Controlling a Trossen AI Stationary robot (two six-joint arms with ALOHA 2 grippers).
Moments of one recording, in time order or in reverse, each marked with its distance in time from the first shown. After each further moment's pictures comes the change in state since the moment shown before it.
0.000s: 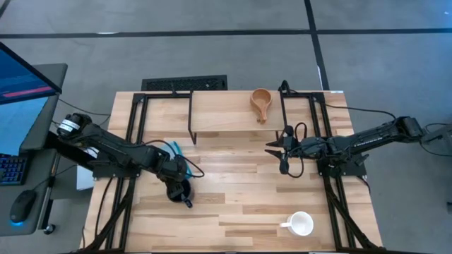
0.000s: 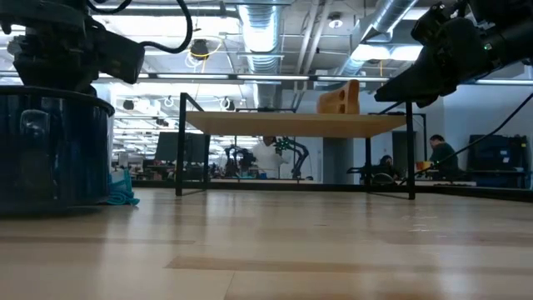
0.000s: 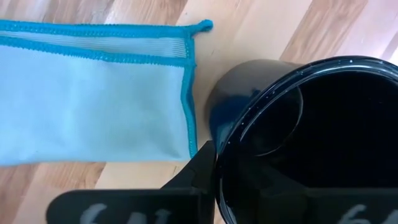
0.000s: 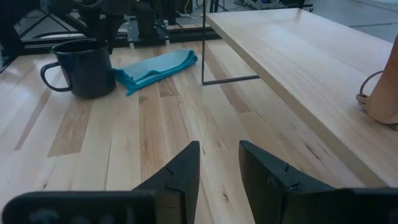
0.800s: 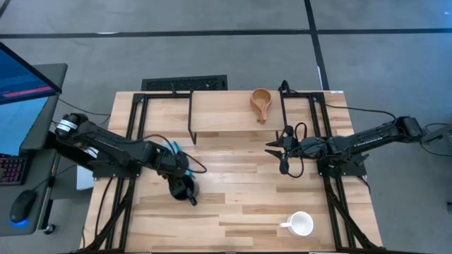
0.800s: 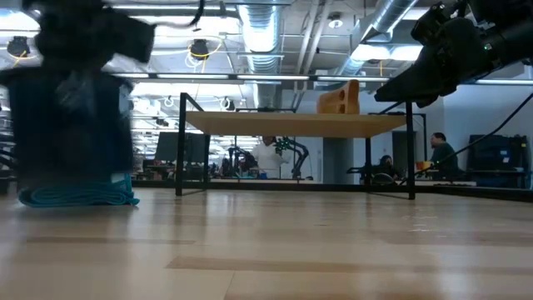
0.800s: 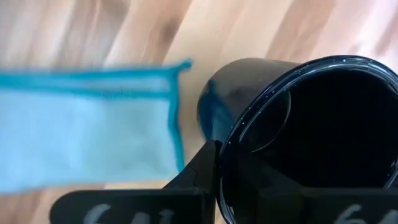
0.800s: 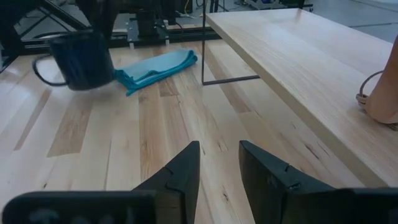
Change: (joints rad) left arm 0.038 -0.035 0.072 -0.010 -0.013 0.070; right arm 0.000 0.000 0.000 0.000 0.000 0.000
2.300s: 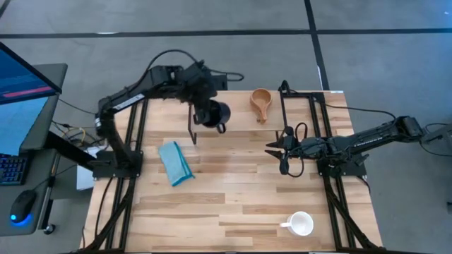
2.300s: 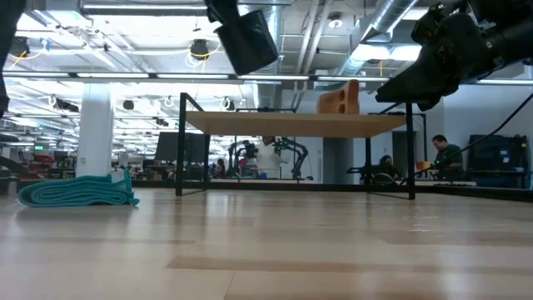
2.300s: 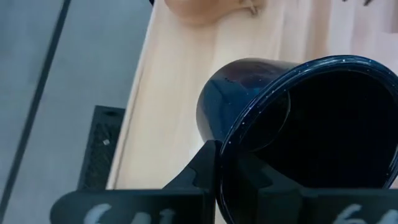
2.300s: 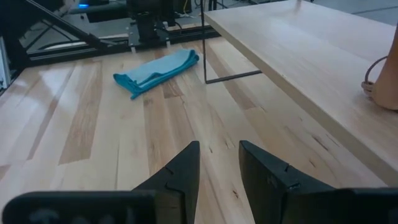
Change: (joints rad) left arm 0.602 0.462 1.226 -0.521 -0.139 0.969; right arm 0.008 0.000 0.000 -0.005 0.000 0.079
